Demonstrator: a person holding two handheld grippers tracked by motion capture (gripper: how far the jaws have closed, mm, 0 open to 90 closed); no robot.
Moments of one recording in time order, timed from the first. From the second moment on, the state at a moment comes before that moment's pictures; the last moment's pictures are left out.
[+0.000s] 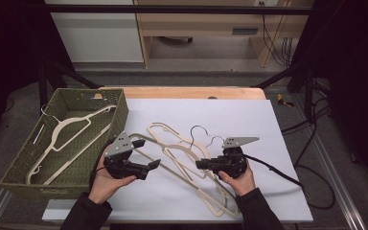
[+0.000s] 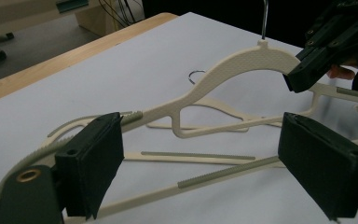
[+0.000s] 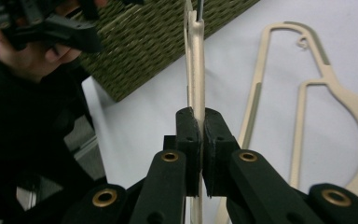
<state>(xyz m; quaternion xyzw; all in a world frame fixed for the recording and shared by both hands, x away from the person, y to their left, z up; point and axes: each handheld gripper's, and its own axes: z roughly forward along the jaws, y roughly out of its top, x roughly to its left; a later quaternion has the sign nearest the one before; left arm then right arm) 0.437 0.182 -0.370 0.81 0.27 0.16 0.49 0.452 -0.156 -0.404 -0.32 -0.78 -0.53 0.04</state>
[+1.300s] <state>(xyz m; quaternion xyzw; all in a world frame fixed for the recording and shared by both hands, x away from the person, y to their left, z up) 0.424 0.146 -0.386 0.88 0.19 0.08 0.43 0.443 -0.139 -0.404 -0.25 -0.83 -0.51 -0.02</state>
